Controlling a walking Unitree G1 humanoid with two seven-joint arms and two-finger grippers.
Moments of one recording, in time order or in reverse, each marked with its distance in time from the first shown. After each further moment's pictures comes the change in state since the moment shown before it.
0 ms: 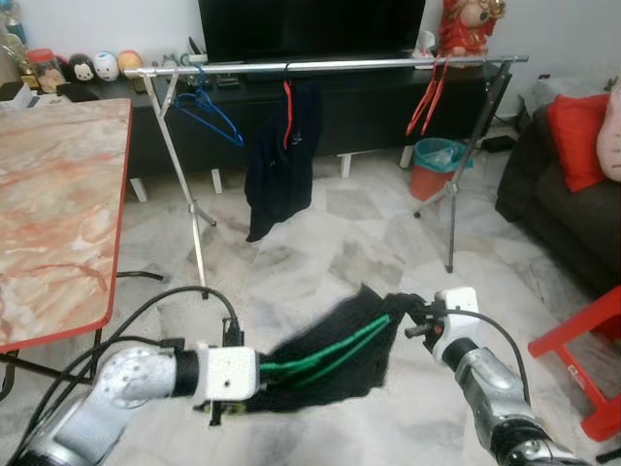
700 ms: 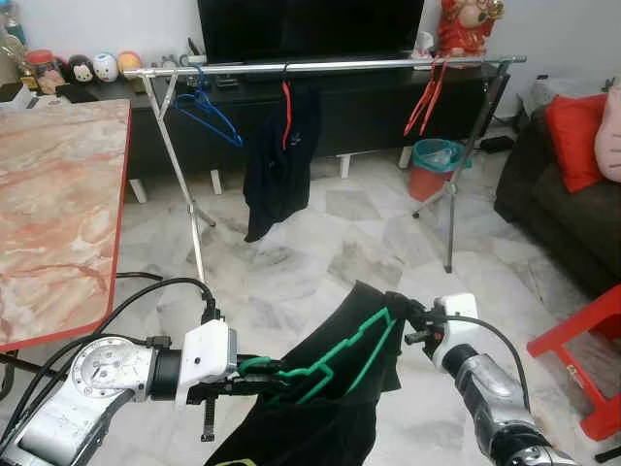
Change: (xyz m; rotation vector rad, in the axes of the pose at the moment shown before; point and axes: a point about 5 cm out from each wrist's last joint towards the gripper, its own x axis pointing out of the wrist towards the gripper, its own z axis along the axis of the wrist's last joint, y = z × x) left arm -0.014 0.006 0.015 -0.225 -0.147 -0.023; right arm -0.005 0.000 -0.008 0.015 0.014 -0.003
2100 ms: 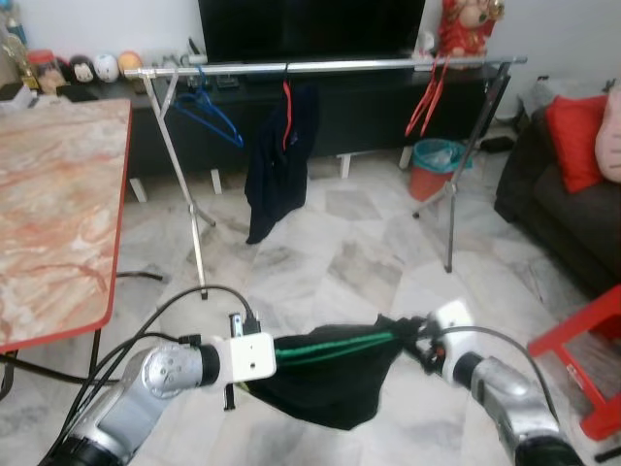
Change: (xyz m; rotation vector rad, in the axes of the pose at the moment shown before) left arm 0.040 0.028 -0.057 0.197 0.422 0.280; right arm -0.019 0.007 -0.025 -0.173 0.323 0.226
